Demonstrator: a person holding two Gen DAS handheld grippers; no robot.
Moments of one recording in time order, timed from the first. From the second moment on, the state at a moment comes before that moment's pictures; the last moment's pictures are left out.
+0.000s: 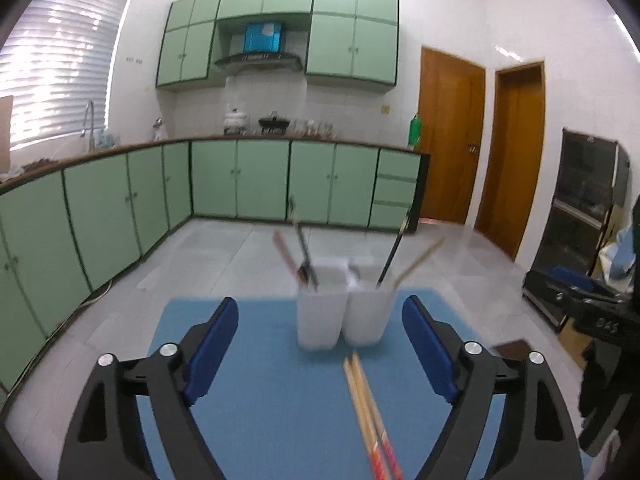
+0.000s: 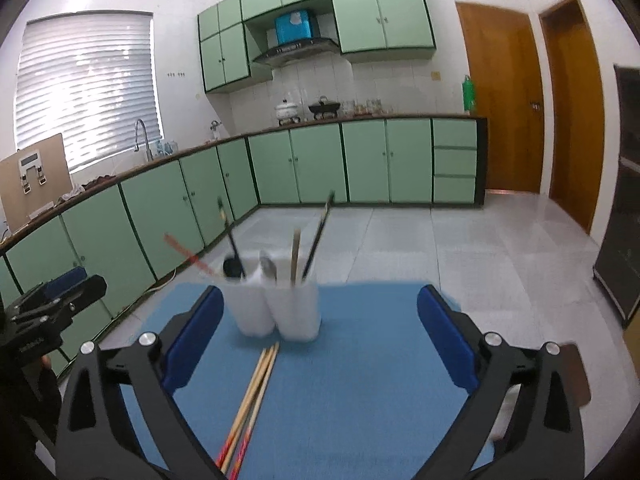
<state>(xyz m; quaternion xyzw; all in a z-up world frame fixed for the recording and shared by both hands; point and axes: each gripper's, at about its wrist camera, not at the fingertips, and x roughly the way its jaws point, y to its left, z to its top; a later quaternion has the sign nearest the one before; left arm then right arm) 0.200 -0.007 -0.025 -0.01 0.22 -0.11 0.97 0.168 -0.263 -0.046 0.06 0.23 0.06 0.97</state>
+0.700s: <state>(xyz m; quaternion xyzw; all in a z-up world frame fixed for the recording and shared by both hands) 0.163 0.003 -0.171 0.02 0.38 -0.07 0.92 0.119 -0.194 -0.189 0.04 0.38 0.07 0.92</state>
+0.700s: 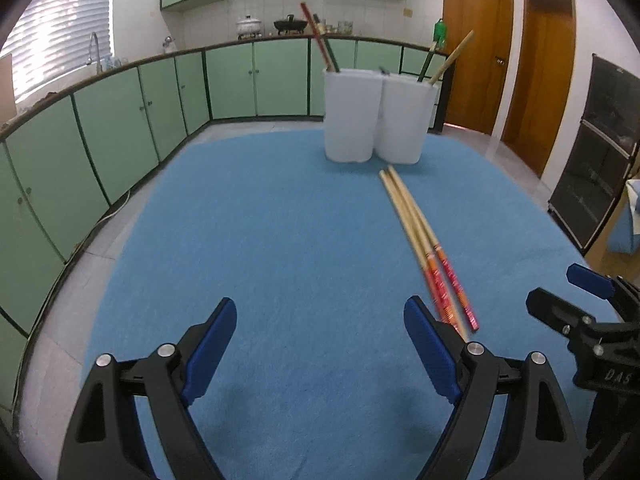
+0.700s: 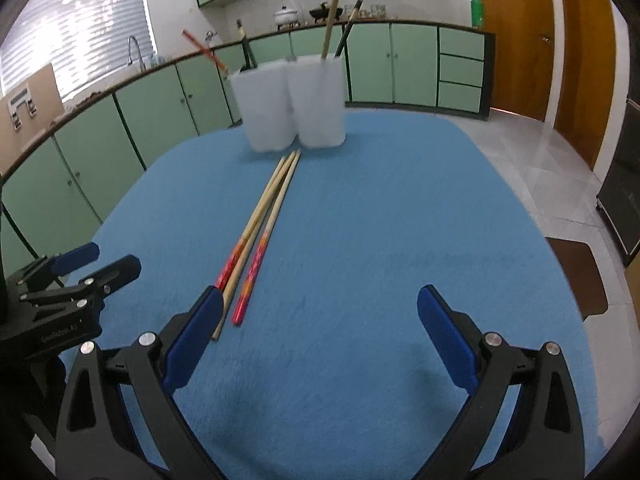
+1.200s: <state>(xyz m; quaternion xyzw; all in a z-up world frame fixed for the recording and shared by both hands) 0.160 0.032 -0.185 0.01 0.40 -0.04 0.92 0.130 -0.161 -0.206 0.00 0.42 0.08 0.91</state>
